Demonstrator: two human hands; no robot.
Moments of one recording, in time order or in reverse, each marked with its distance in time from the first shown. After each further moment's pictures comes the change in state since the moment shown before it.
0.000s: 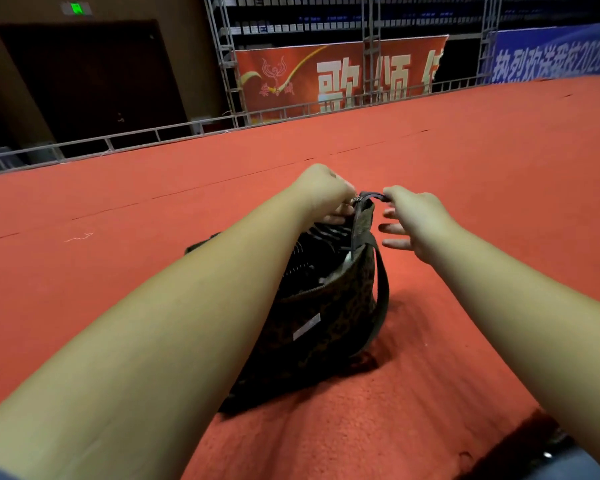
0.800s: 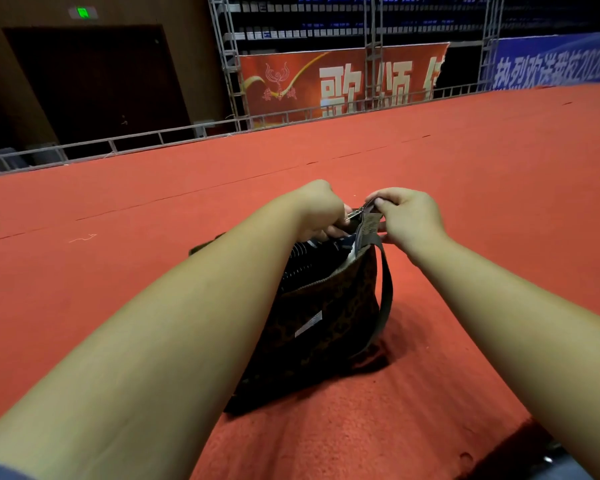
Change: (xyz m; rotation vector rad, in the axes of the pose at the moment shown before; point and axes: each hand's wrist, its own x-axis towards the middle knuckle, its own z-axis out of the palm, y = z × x) left_hand -0.010 -0.008 -0.010 0.132 -0.122 -0.111; right_hand 0.001 0.007 0.011 -0.148 0.017 -0.353
